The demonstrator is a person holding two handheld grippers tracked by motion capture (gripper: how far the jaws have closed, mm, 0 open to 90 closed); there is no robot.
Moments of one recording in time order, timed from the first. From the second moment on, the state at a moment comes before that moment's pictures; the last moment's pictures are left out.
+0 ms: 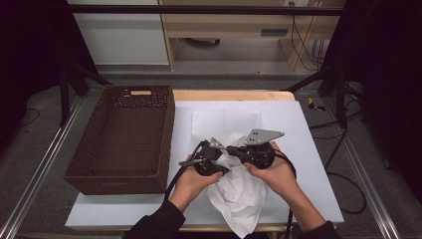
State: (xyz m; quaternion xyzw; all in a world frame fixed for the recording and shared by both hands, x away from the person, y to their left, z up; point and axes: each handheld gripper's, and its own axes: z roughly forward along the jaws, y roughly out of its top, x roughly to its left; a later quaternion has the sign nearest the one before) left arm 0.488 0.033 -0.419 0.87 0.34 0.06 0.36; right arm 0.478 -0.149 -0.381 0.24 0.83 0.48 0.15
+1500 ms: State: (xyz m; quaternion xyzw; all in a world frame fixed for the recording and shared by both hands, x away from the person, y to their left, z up) left arm 0.476 0.040 -0.414 0.83 0.32 0.13 0.44; right arm 0.484 -0.171 -0.406 0.27 0.81 0.49 0.17
